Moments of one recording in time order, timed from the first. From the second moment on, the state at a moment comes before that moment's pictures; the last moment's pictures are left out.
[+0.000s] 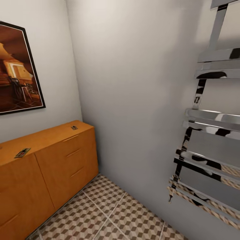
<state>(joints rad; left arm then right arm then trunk) 0.00 0.02 0.00 -0.03 0.00 -0.05 0.00 0.00 0.01 0.01 0.00 0.02 -0.04 -0.01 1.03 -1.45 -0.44</state>
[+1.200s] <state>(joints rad) 0.00 0.02 0.00 -0.03 0.00 -0.05 0.00 0.00 0.01 0.01 0.00 0.02 -0.04 -0.01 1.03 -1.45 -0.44</state>
